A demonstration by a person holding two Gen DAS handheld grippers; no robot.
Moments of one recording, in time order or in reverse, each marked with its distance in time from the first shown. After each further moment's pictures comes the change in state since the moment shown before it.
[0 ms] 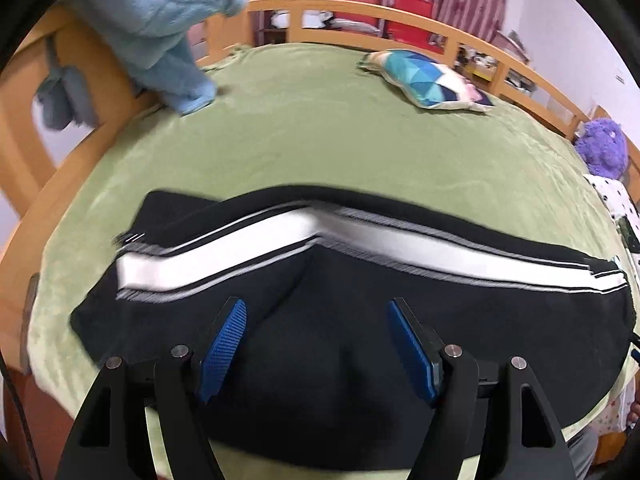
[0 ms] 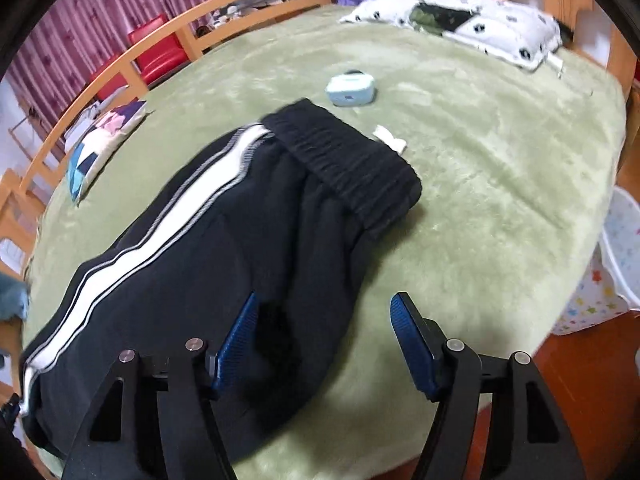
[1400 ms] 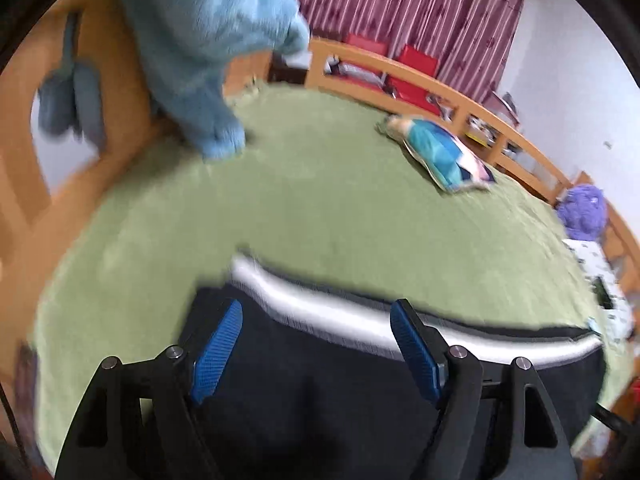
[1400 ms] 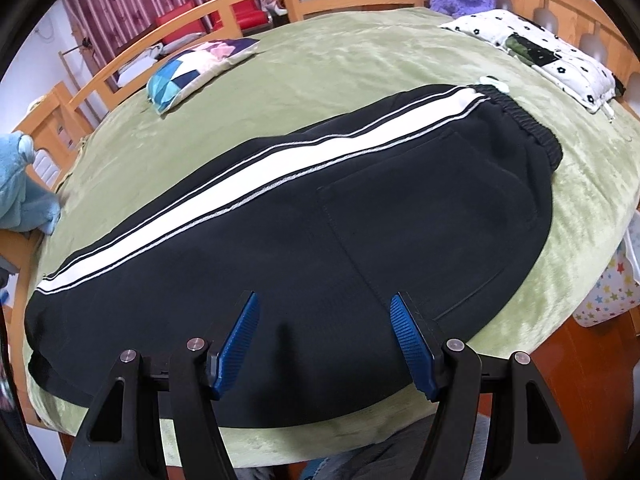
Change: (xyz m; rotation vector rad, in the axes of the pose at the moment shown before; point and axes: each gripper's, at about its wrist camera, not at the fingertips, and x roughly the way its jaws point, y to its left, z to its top) left arm 0.026 0.119 0.071 -0.089 -0.125 -0.192; right arm -0.058 0.176 -0.127 -0.179 0.052 0.071
